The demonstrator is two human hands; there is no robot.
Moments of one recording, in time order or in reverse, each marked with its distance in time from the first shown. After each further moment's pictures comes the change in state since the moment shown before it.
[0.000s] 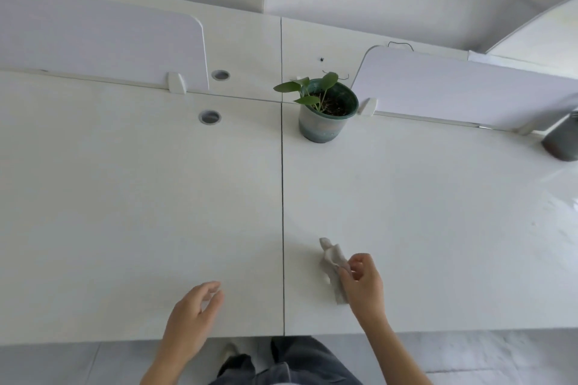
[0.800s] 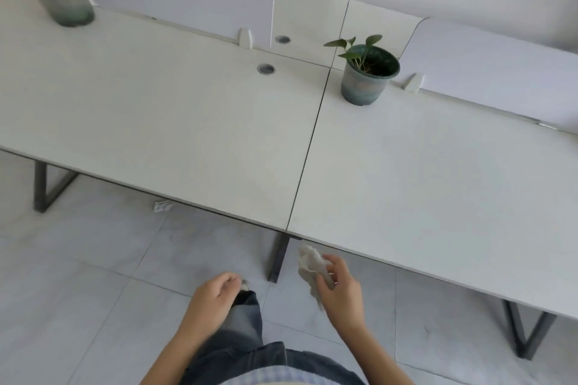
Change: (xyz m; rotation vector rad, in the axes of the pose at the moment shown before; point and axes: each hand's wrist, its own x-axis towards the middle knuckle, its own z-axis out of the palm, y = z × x) left_hand -0.174 -0.033 0.079 -0.092 0.086 -0.122; right_hand -0.128 0.080 -0.032 -0.232 -0.360 -0.251
